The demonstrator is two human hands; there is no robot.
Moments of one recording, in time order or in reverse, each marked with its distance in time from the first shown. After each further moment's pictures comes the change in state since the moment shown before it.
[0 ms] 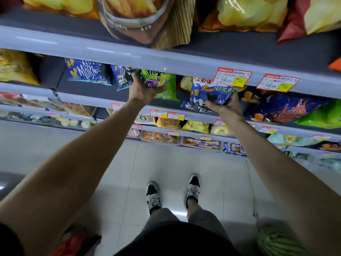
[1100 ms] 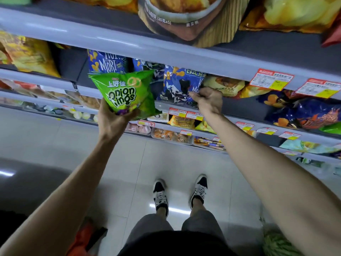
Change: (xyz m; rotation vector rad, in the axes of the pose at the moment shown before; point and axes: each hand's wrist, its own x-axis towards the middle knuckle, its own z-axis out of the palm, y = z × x) left_hand -0.077 -0.108 -0.116 -0.185 0.317 0.123; right_hand 0.004 -0.032 0.140 0.050 -0.017 -0.073
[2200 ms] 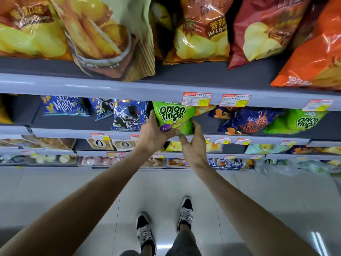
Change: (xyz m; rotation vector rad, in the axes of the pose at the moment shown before) left_hand -0.075 0.117 0.188 0.221 -0.473 0.207; right_hand -0.082 0.042 -0.105 -0.113 0.134 -0.174
